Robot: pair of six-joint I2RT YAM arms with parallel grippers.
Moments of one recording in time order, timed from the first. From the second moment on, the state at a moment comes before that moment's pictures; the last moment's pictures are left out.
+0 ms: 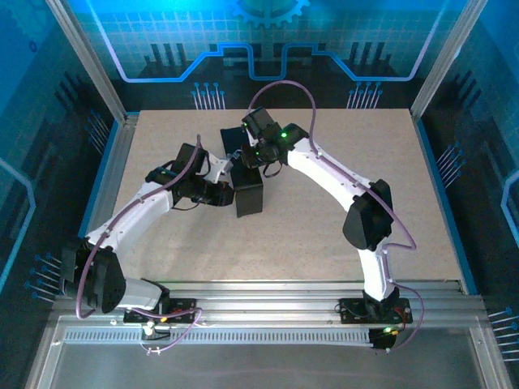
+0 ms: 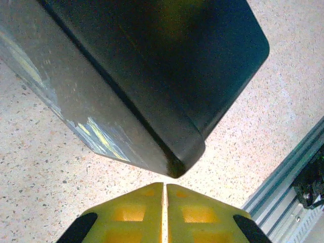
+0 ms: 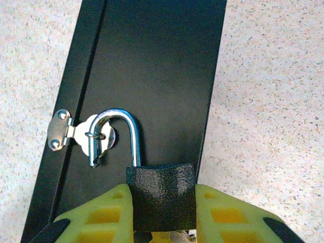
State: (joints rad) left arm -0.31 1.38 1.08 -0.71 0.49 -0.17; right arm 0.70 2.06 2.02 -0.89 0.07 0.34
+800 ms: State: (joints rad) left arm -0.16 1.65 1.31 -0.37 0.25 -0.44; right arm 0.68 2.13 2.09 -0.77 0.03 0.52
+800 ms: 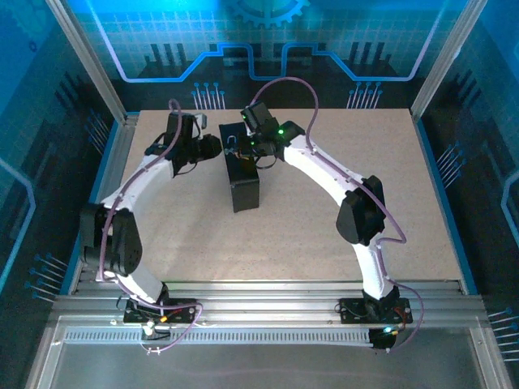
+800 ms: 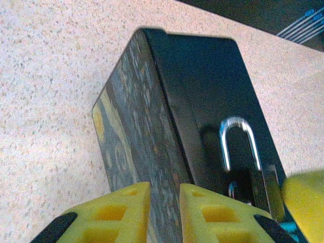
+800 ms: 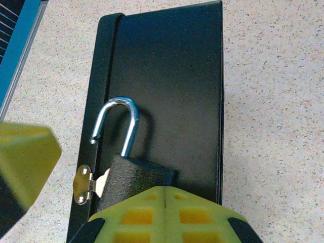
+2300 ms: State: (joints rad) left arm -0.19 1.68 1.27 -0.33 0.38 -0.56; right arm 0.56 2.12 1.98 -0.67 -0.30 0.35
